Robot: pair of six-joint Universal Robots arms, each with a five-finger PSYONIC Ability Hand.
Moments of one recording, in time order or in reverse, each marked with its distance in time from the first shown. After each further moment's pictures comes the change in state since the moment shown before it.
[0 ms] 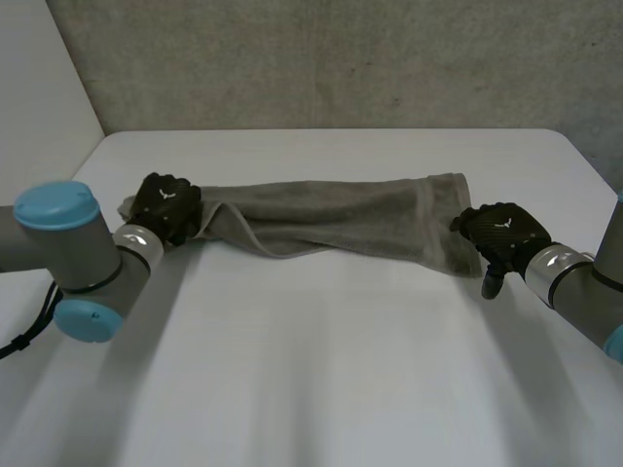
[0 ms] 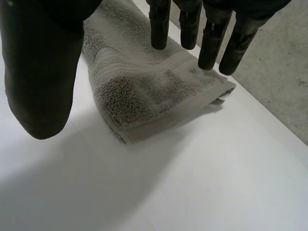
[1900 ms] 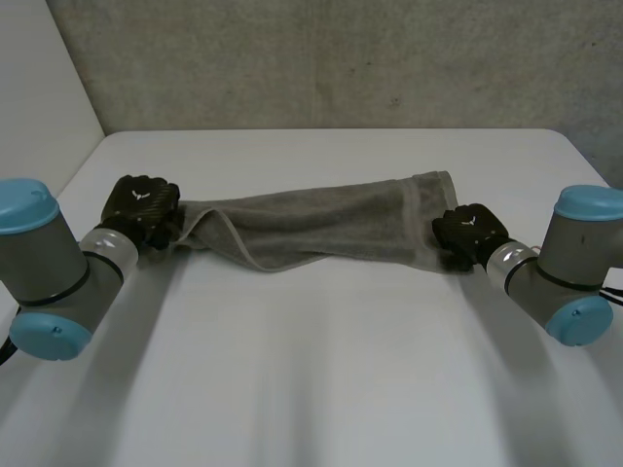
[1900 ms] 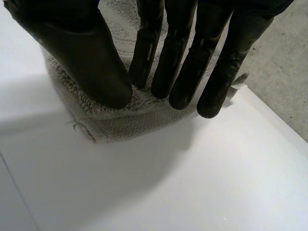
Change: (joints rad) left arm 0.044 0.175 -0.182 -0.006 0.008 -0.124; right arm 0.056 0.326 -0.301 -0.077 -0.018 0.006; left_hand 0.000 0.013 0.010 0.004 0.003; right_hand 0.705 0.717 0.711 0.721 0.700
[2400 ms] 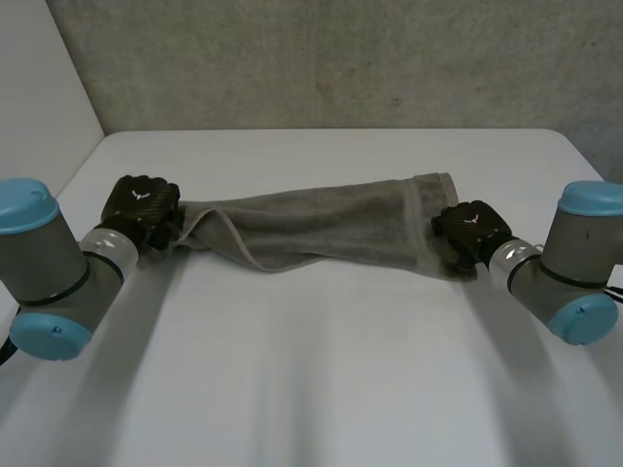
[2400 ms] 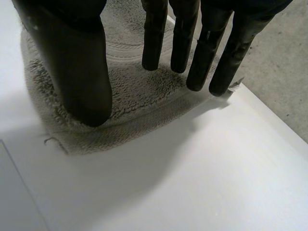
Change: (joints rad) left arm 0.000 0.000 0.000 0.000 0.000 0.000; right arm 0.000 -0.028 0.011 0.026 0.012 0.001; left_hand 0.000 0.000 0.000 0.000 0.000; right_hand -0.480 -0.470 -0.475 -0.477 -0.448
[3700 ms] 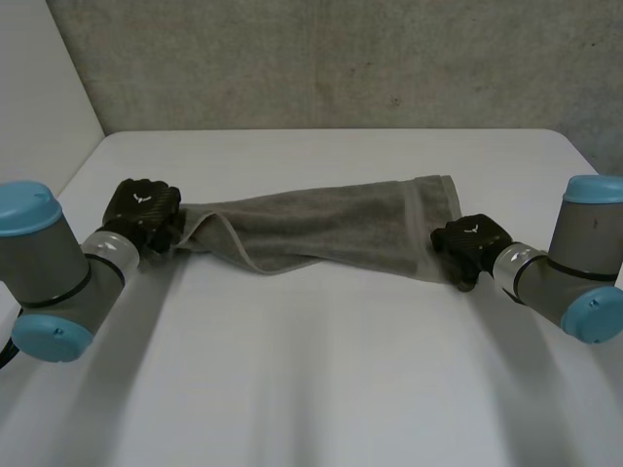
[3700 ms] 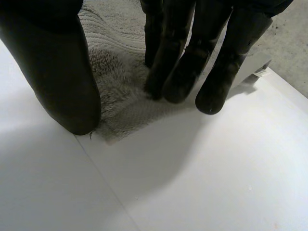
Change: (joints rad) left arm 0.000 -0.010 -0.002 0.000 0.000 0.001; right arm -0.011 -0.003 -0.027 0.154 -0.022 -0.011; left_hand 0.000 0.000 0.000 0.000 -0.001; right_hand 0.480 0.749 0.798 0.799 0.603
